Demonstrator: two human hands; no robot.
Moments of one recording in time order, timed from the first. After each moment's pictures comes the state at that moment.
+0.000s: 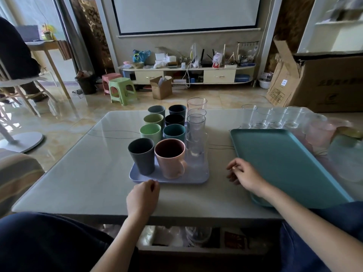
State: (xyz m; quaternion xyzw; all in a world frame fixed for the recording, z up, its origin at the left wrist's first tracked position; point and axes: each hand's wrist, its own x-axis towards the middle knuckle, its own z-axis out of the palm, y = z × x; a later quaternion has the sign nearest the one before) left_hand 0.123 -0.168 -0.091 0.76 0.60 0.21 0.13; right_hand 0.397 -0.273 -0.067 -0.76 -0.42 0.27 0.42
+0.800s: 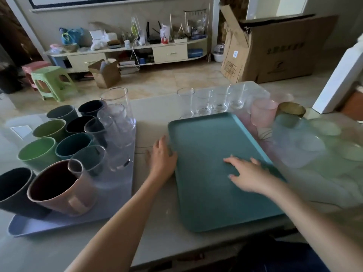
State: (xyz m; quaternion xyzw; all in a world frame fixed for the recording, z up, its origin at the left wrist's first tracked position) left_hand 0.431 -0.148 -0.101 0.82 0.43 0.21 0.31; right_hand 0.575 -0.343 -0.089 -0.89 -0.40 0.21 0.04
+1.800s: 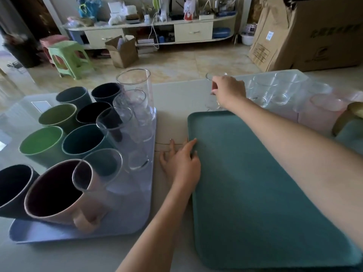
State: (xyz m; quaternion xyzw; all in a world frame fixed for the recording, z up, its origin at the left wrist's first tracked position) left_hand 0.436 -0.132 -0.119 0.80 0.51 0.17 0.28; right_hand 0.632 -0.084 -0.033 -0.86 -0.47 -0.09 0.17
